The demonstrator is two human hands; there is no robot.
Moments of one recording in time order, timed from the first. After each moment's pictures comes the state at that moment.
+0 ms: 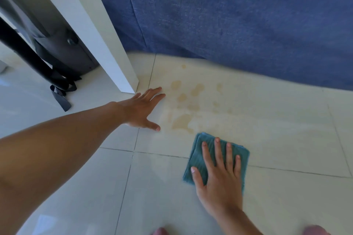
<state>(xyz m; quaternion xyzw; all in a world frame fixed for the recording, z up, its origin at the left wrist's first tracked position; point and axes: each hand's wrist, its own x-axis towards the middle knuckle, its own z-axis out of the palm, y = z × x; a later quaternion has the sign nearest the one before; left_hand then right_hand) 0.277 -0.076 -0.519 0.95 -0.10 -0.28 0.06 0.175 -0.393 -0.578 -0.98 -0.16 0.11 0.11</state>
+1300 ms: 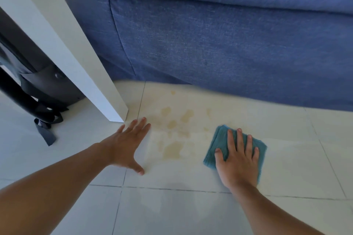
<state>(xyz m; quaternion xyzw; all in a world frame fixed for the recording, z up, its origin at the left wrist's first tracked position) 0.264 -0.078 -0.520 0.94 -0.07 -0.32 0.01 0.305 -0.412 -0.579 -0.99 -0.01 0.09 0.06</state>
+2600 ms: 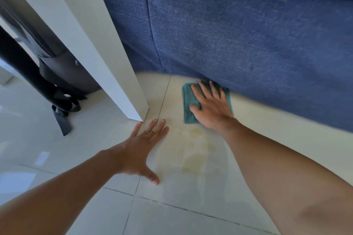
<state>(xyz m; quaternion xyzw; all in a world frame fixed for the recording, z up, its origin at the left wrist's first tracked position) 0.258 -0.057 -0.543 0.95 -0.04 -0.29 0.15 0.467 -0.237 -0.575 -0.94 -0.33 0.13 0.03</state>
